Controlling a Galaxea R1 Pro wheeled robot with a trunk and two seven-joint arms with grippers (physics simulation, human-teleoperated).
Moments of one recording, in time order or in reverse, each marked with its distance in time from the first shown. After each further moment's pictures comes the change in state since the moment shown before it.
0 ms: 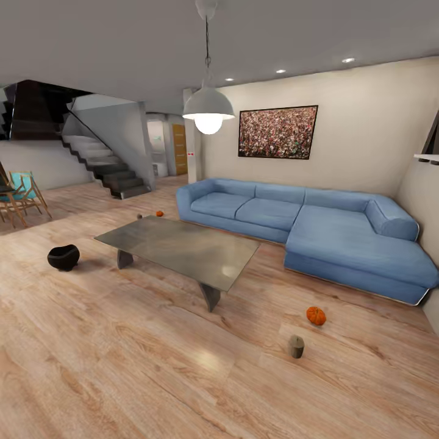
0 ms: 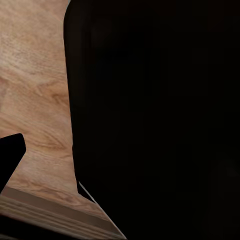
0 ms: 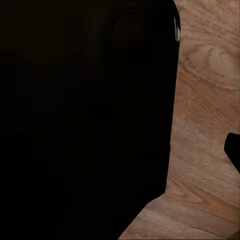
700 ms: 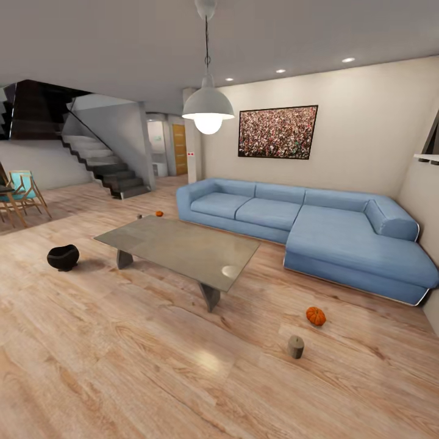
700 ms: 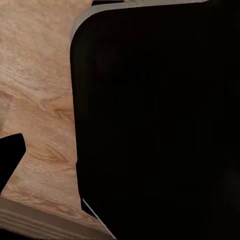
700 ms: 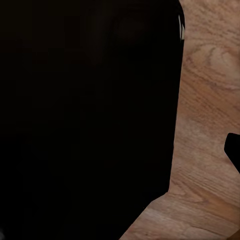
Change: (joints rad) left arm -0.010 0.005 -0.001 -0.013 -0.002 -0.021 -0.003; right arm -0.001 0.005 -0.001 -0.001 0.000 0.008 -0.001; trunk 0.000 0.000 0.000
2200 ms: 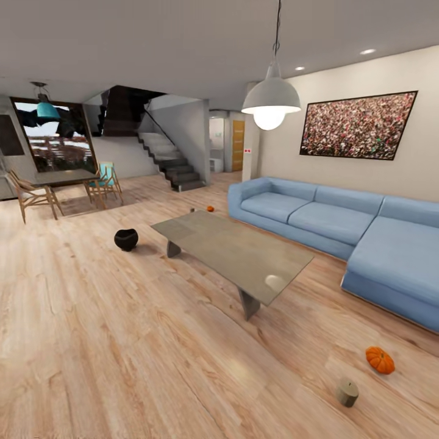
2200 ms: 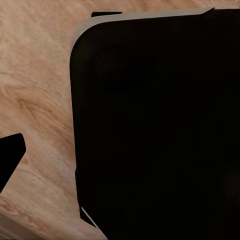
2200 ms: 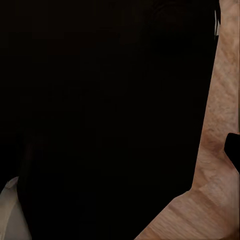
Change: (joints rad) left arm 0.001 -0.002 -0.002 -0.005 0.001 -0.046 0.001; right arm 0.000 0.035 0.005 -0.005 0.008 0.000 0.003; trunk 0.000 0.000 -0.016
